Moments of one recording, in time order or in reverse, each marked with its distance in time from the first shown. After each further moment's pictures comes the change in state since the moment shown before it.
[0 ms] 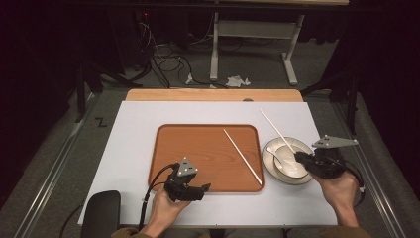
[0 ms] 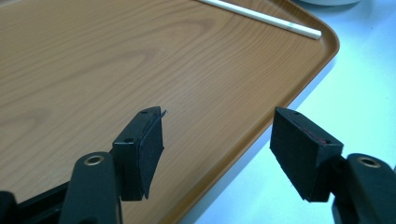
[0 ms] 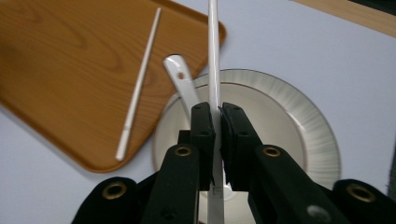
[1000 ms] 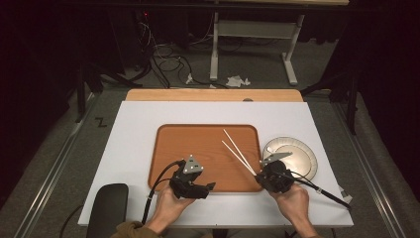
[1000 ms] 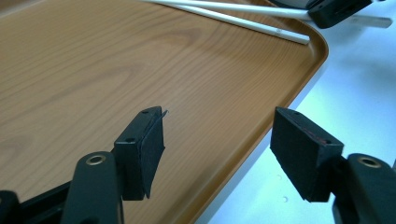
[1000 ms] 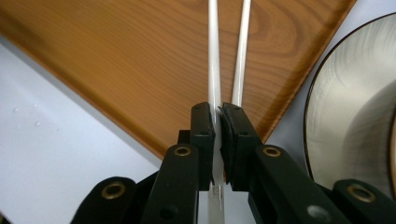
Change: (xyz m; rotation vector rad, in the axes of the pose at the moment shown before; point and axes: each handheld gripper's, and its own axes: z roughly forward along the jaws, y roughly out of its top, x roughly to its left) left arm -0.002 0.009 0.007 0.001 -0.023 0.037; right arm 0.091 -0.005 0.080 0.241 0.081 -0.023
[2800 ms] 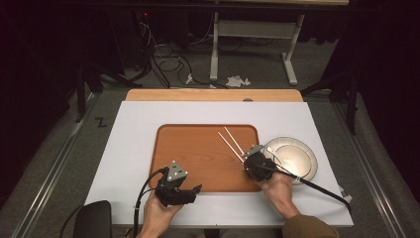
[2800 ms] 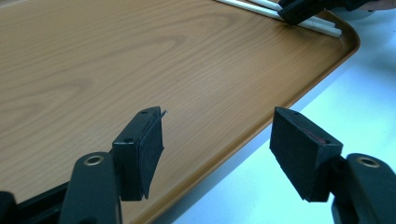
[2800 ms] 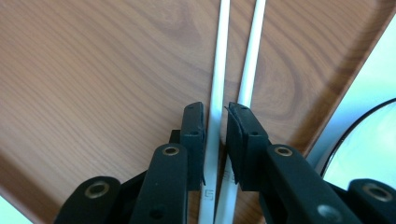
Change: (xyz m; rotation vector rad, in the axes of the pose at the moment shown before) left arm 0.004 -0.027 -0.029 -0.018 0.108 -0.099; right arm 0.005 0.033 0.050 0.039 -0.141 -0.163
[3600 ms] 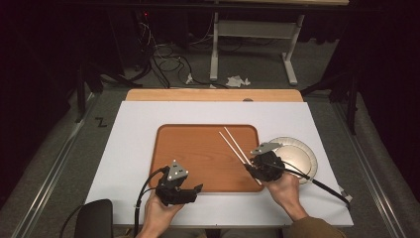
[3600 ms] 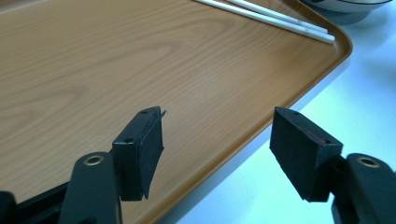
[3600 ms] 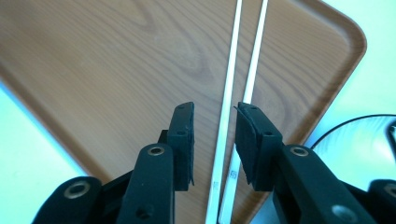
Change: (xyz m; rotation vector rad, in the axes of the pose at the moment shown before) left arm -0.001 0.003 0.000 -0.010 -0.015 0.008; right arm -0.009 -0.005 -0.042 -0.174 0.108 0.031
